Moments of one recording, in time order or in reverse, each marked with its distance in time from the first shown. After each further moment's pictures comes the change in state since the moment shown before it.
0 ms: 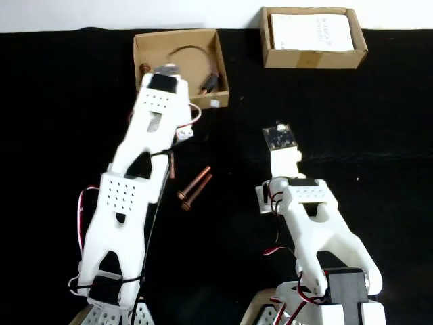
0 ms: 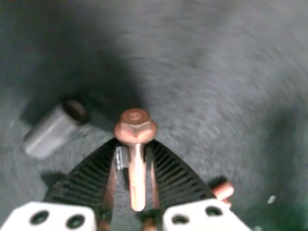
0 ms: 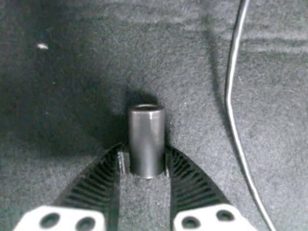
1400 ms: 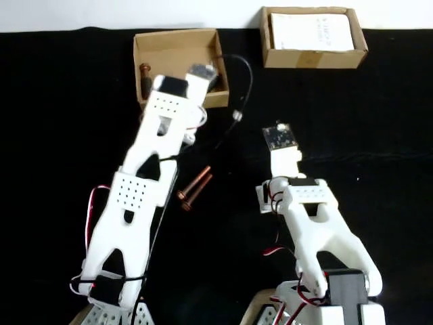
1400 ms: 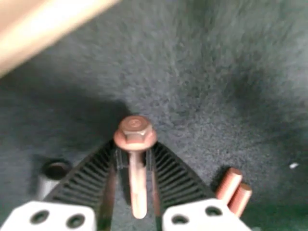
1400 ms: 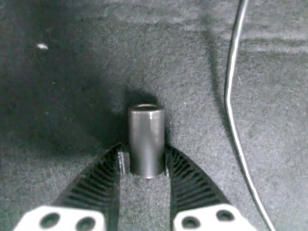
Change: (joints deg) left arm 2.3 6.8 -15.8 2.2 -22.6; right arm 0.0 -2.5 -0.1 1.6 0.0
